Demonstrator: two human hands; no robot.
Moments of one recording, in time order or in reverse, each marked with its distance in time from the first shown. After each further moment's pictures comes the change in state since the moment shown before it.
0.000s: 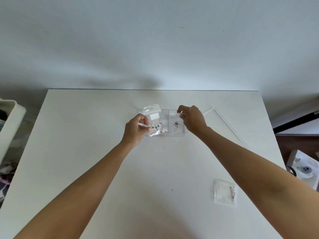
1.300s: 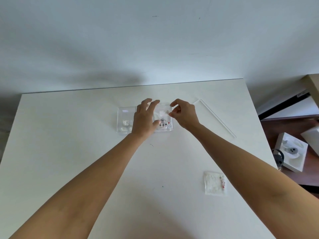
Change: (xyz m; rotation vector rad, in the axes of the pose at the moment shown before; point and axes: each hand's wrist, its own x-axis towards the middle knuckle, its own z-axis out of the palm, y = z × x) left_hand 0.031 0.025 0.075 0.556 -0.036 0.322; right_hand -0.015 0.021 -0.010 0.437 0.040 0.235
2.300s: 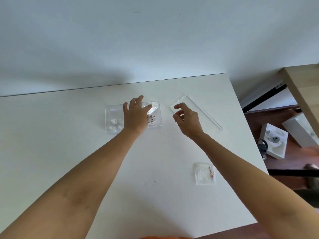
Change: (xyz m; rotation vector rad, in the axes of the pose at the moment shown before) left_hand 0.004 0.011 0.007 0.379 -0.049 0.054; right_hand -0.058 0.021 -0.030 0.024 0.082 0.031
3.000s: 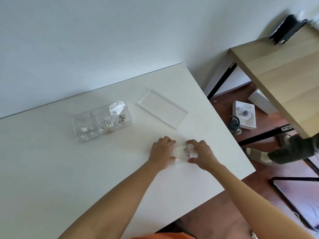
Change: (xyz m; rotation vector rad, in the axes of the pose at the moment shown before) left_hand -0.120 0.146 0.060 -0.177 -0.474 0.436; right_hand -0.173 0.118 -0.060 -0.325 -0.148 0.423
